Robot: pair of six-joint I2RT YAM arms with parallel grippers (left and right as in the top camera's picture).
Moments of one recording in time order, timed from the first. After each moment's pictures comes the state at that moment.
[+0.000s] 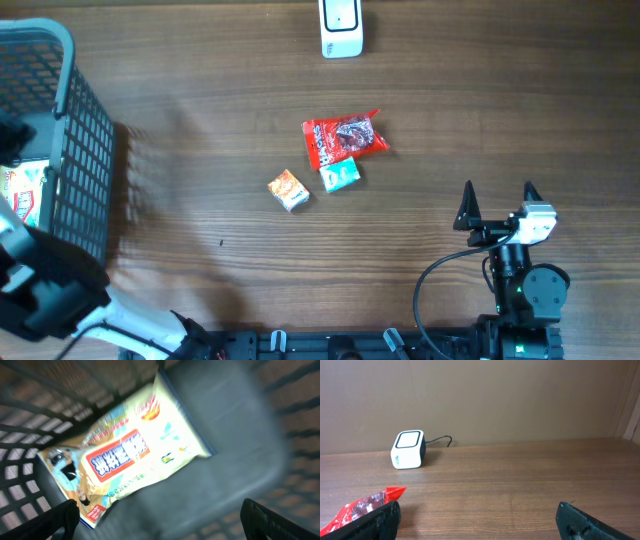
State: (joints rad) left arm 0.71 1.87 1.81 -1.17 -0.17 -0.31; right arm -0.07 0.01 0.01 0.00 -0.07 0.06
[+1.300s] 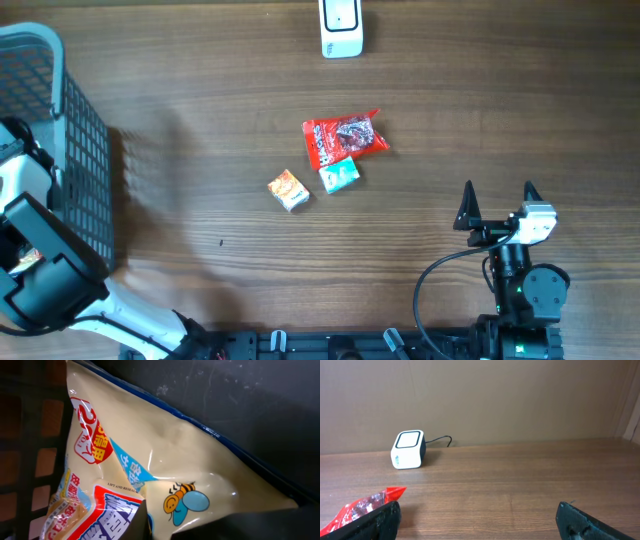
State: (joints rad) left arm 0.68 1.92 1.23 -0.50 -0.45 0.26; right arm -0.07 0.01 0.01 0.00 -0.07 0.06
